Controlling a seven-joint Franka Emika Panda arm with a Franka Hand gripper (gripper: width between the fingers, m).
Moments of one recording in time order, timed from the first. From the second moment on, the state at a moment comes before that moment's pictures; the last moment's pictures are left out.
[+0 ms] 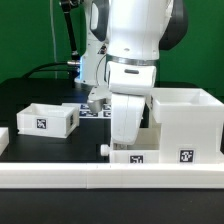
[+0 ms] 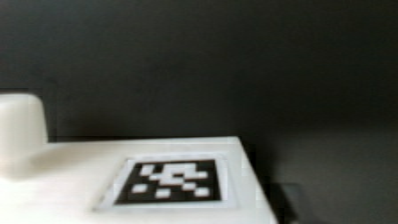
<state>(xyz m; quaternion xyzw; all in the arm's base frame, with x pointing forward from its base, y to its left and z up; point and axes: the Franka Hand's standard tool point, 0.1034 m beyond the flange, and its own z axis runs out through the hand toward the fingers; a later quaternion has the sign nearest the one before) 0.541 0.009 0.007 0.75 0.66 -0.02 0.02</state>
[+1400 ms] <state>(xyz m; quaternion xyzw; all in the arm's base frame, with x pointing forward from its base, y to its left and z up) 0.553 -0.053 0.060 0.72 0.69 -0.03 0.04</state>
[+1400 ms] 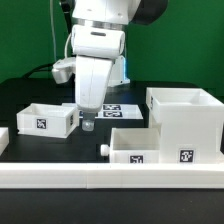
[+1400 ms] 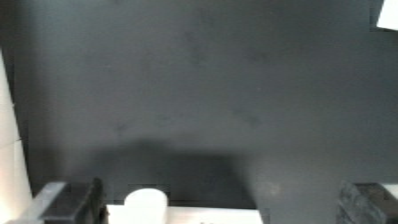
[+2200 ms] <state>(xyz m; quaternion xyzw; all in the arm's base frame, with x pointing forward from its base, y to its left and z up) 0.556 -0.080 0.041 0.71 0.70 0.02 -0.03</state>
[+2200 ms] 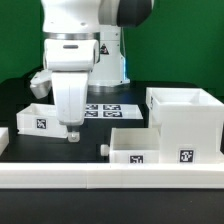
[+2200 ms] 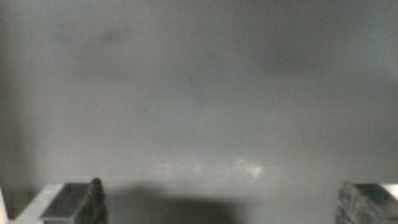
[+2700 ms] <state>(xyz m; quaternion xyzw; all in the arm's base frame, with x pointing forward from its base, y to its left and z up) 0.572 -0.040 0.031 0.71 0.70 0.03 -0.05</state>
